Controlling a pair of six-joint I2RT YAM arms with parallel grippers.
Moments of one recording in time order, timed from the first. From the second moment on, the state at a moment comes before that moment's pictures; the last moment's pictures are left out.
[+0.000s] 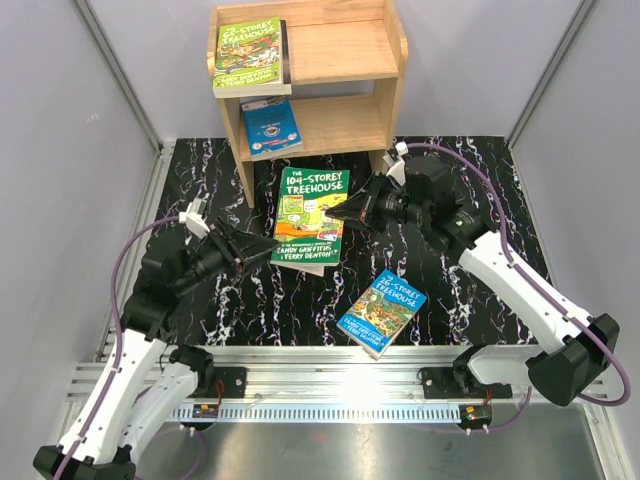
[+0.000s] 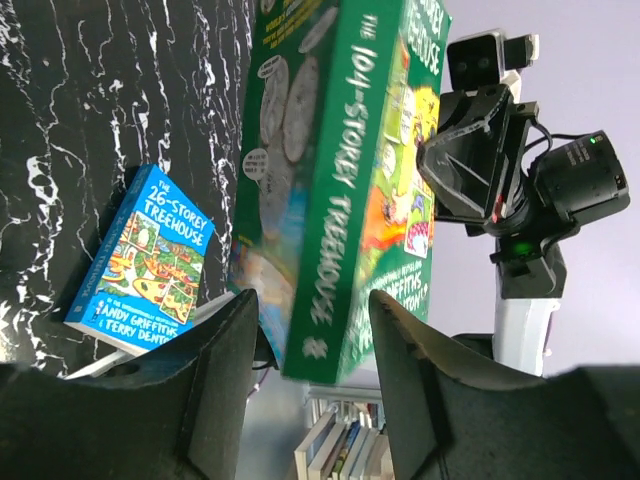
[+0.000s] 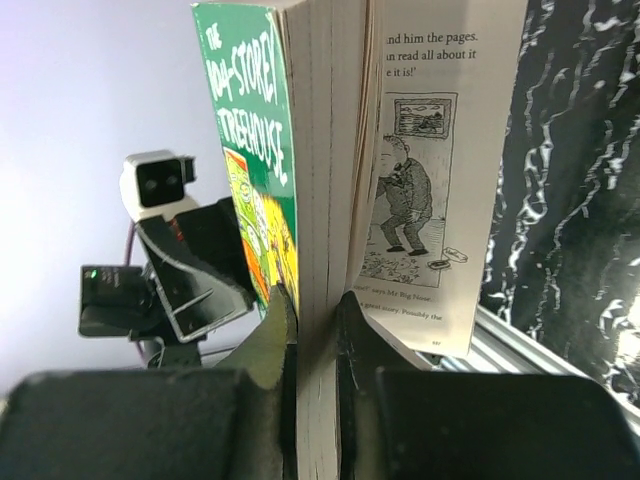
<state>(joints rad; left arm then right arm) -0.31 0.62 0.72 -0.29 0.54 -1.21 0.60 1.27 1.28 -0.38 -0.43 1.09</state>
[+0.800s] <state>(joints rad) -0.35 0.94 1.00 -0.33 0.59 -1.09 0.57 1.27 1.18 -0.23 -0.40 1.17</state>
